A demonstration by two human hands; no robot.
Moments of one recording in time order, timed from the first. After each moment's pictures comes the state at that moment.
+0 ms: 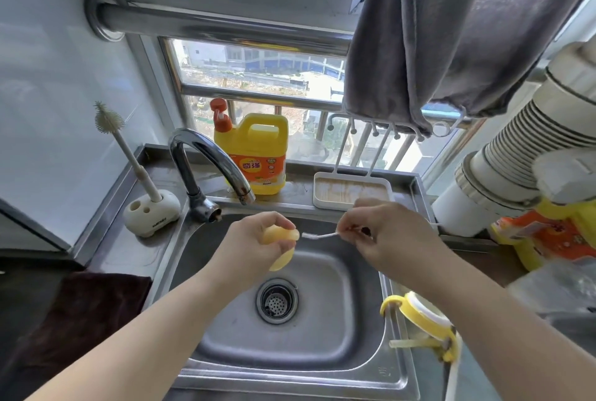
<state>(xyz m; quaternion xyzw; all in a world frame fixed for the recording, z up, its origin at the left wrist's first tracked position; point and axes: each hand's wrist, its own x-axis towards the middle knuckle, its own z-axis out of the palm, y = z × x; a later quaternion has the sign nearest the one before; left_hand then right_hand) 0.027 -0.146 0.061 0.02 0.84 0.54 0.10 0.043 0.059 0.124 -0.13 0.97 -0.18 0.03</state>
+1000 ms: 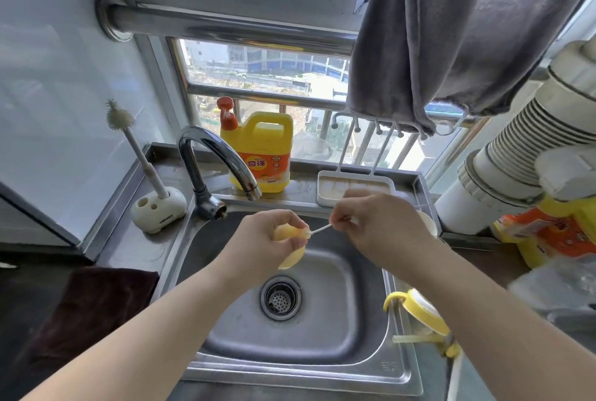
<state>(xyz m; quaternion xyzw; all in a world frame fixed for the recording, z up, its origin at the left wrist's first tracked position) 0.035 -0.145 0.073 0.05 0.84 0.53 0.11 0.037 0.041 0.121 -0.15 0.98 -0.15 0.00</state>
